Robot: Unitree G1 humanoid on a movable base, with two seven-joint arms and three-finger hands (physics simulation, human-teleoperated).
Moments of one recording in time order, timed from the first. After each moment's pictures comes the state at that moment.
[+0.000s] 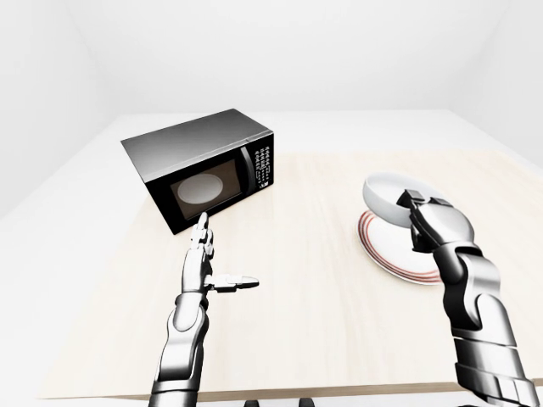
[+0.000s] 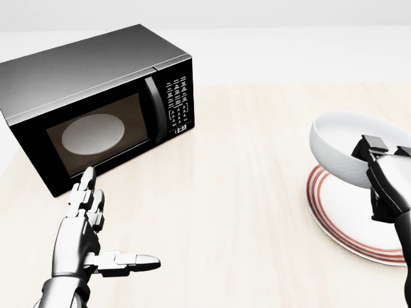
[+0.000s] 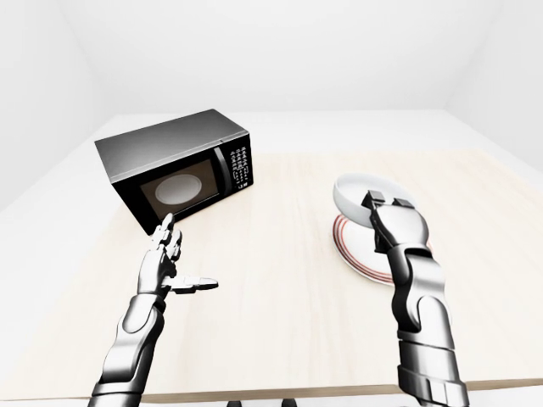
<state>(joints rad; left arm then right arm) -0.02 0.02 0.04 0.03 -0.02 0.02 -0.02 -0.22 -0.38 -0.27 -0.01 -1.13 0.02 0.33</state>
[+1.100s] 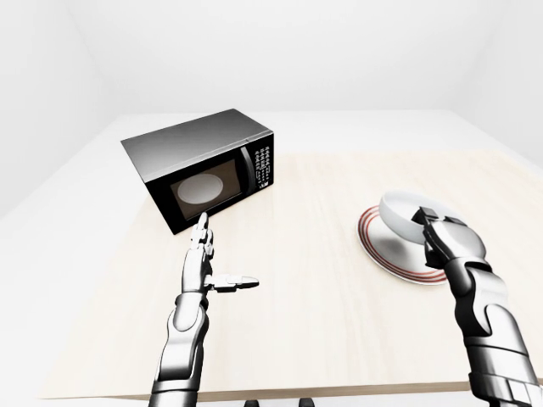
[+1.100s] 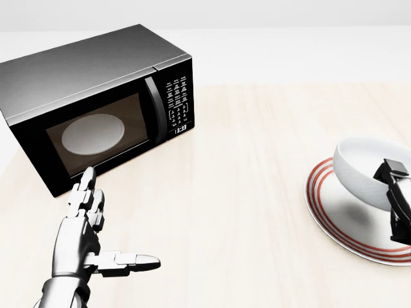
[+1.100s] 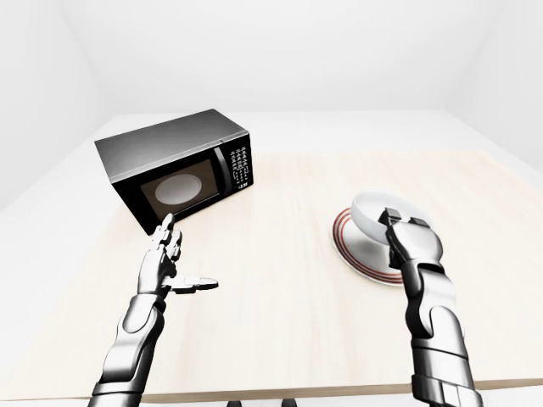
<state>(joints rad) -0.02 0.02 0.04 0.03 -0.02 0.02 -0.02 -0.18 -0.44 -0.31 0.19 -1.10 -0.01 0.21</state>
